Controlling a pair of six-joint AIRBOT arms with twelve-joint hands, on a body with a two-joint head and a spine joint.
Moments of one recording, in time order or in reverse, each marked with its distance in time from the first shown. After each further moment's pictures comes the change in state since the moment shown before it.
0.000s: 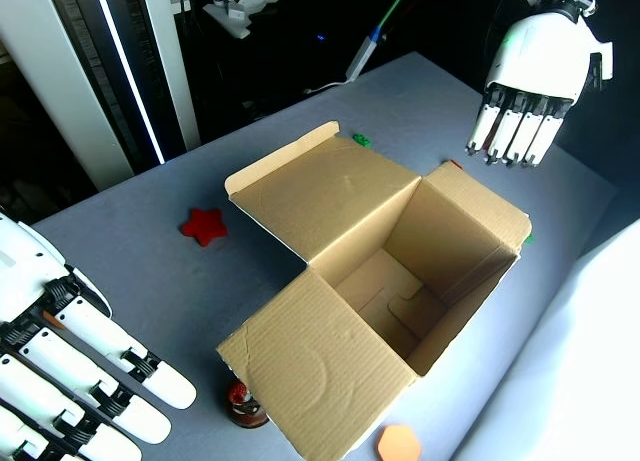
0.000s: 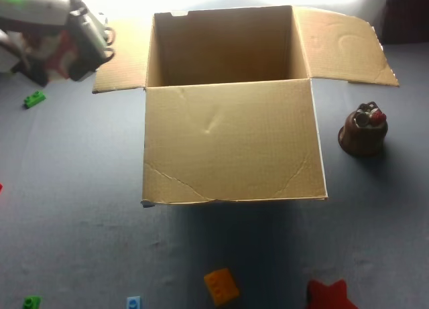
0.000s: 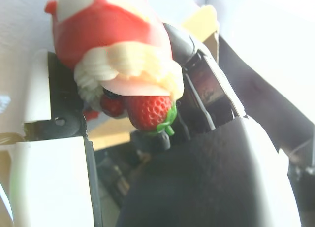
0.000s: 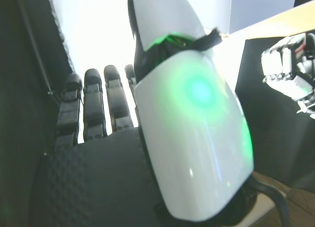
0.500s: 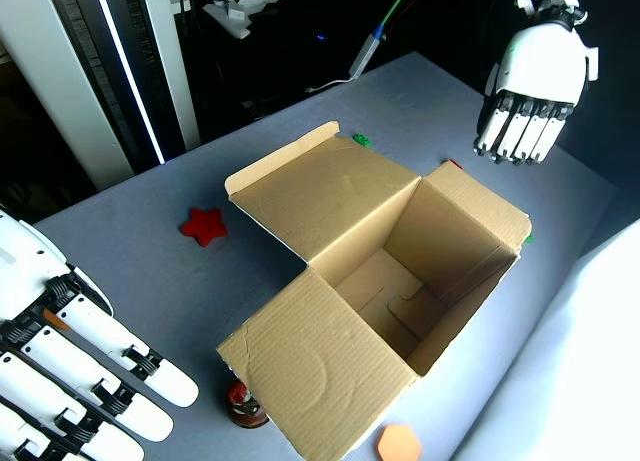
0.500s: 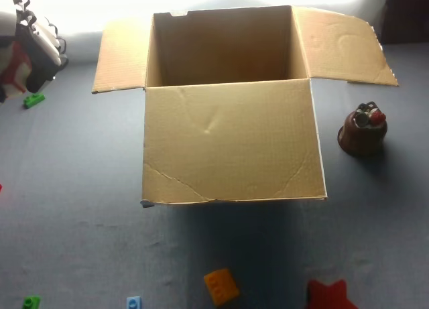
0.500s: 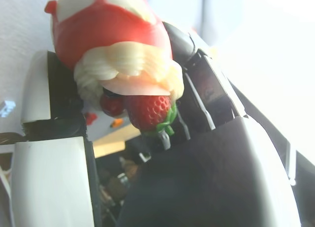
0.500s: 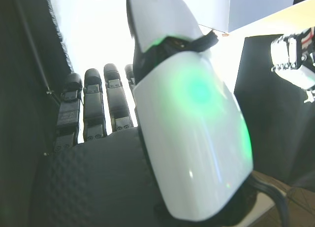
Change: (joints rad) left arm 0.117 0.106 0.027 -0.143 0.038 0.034; right arm 0.007 0.000 0.000 0.000 -0.005 0.000
